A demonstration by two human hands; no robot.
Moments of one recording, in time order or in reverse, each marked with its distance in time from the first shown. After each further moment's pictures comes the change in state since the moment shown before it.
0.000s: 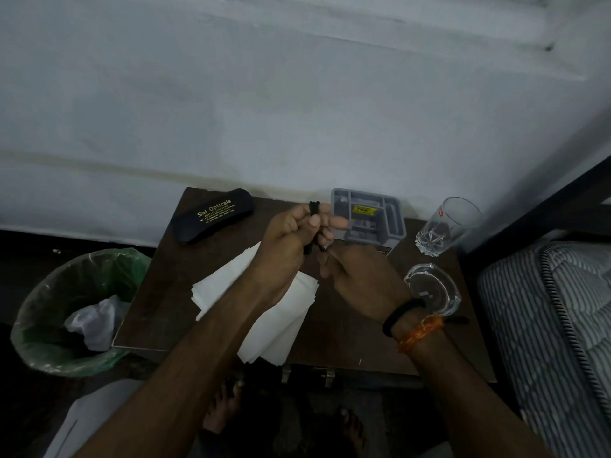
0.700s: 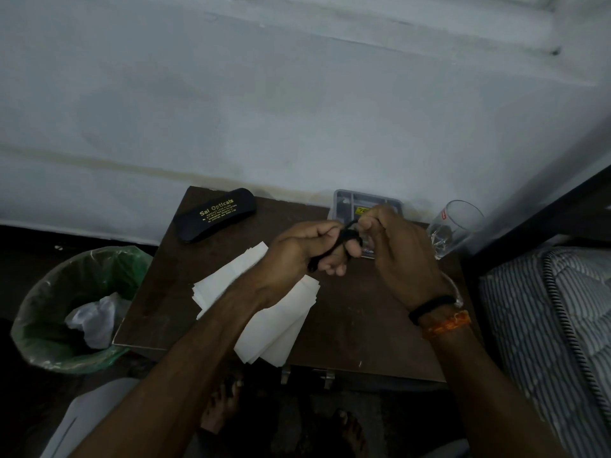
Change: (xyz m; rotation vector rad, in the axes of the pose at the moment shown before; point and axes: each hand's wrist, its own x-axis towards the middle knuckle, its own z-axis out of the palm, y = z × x) left_hand -0.007 0.015 -0.001 0.090 -0.341 -0.069; right_hand 0.006 0.026 -0.024 0.078 0.477 -0.066
